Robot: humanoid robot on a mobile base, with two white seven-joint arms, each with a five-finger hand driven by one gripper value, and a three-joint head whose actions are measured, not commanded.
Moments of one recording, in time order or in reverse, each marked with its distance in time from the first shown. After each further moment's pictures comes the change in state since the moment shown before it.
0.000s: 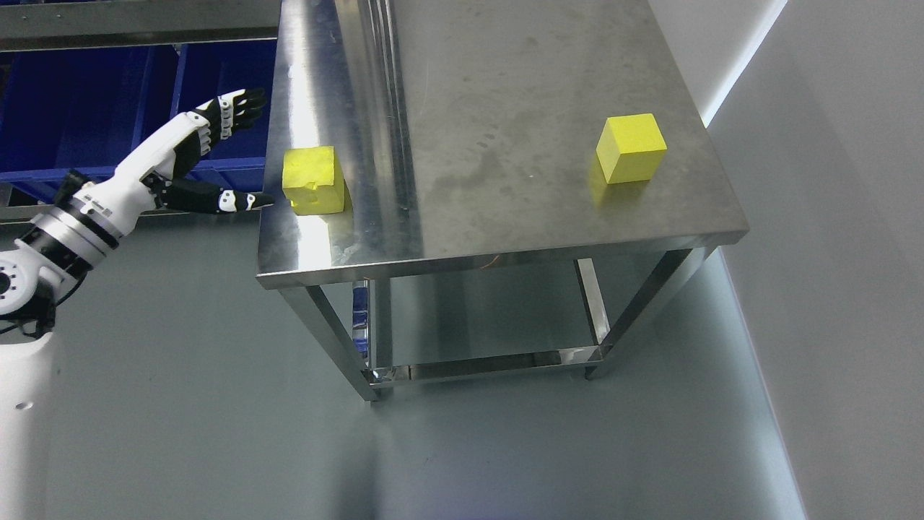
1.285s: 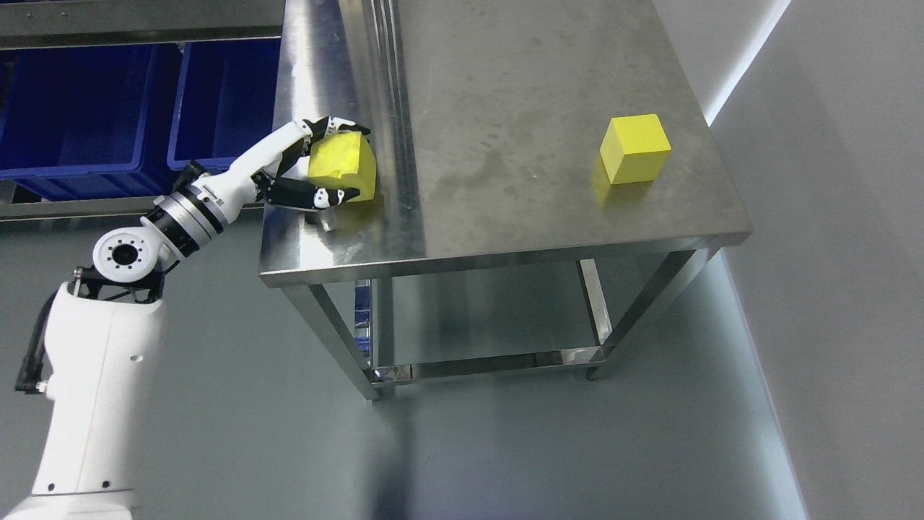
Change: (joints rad) left arm -0.126 -0.203 -0.075 0.203 -0.091 -0.143 0.001; right arm 0.000 0.000 0.000 0.000 0.000 0.000 0.000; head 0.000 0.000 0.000
